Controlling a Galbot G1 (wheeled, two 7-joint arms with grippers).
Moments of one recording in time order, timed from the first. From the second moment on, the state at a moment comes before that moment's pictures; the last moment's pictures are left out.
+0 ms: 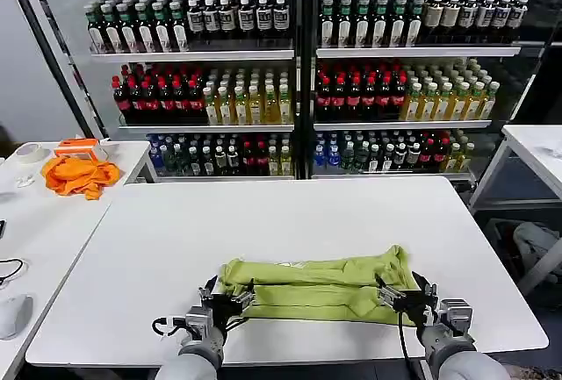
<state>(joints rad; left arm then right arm) 1.34 -1.27 -0.17 -1.99 -0.35 0.48 -0.39 -1.49 1.08 0.50 2.19 0.60 -0.56 0.28</state>
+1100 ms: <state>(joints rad) 1.31 -1.34 -0.24 -1.87 -0.44 0.41 -0.36 -1.47 1.05 0.50 2.18 0.59 -0.55 0.28</state>
